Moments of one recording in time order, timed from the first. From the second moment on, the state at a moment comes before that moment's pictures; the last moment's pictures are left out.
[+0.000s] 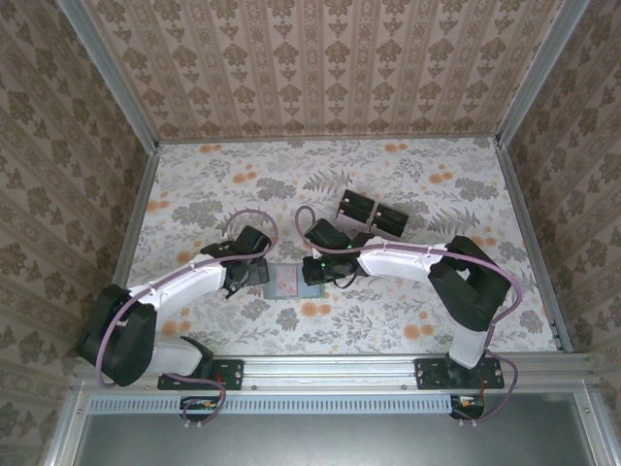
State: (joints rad) left arm -0.61 1.33 0.70 -0.68 -0.36 -0.69; right arm 0.84 1.80 1.11 -0.34 -0.17 0.63
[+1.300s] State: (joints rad) left arm -0.62 1.46 0.68 -0.64 -0.37 -0.71; right arm 0.88 2.01 1.25 -0.21 -0.26 0.74
